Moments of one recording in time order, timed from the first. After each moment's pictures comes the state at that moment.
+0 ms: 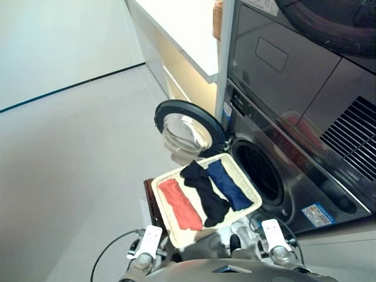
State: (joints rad) left arm 0.07 0.21 -0.40 0.95 0.02 -0.26 0.13; right arm -0.04 -0.22 0.23 1.20 0.00 -0.15 -0.21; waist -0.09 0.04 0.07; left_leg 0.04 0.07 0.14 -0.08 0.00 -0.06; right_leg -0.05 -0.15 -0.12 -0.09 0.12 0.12
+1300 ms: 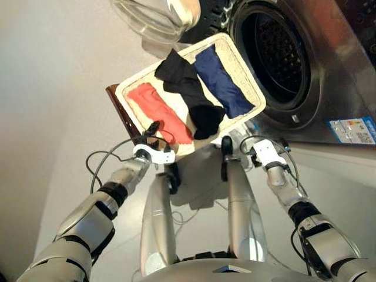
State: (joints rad) left arm -0.70 0.50 -0.75 0.94 0.89 0.02 0.38; right arm -0.41 -0.39 0.29 0.78 -0.10 -0.18 -0.31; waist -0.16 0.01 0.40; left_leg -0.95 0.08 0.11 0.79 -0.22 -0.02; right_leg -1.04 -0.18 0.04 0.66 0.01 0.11
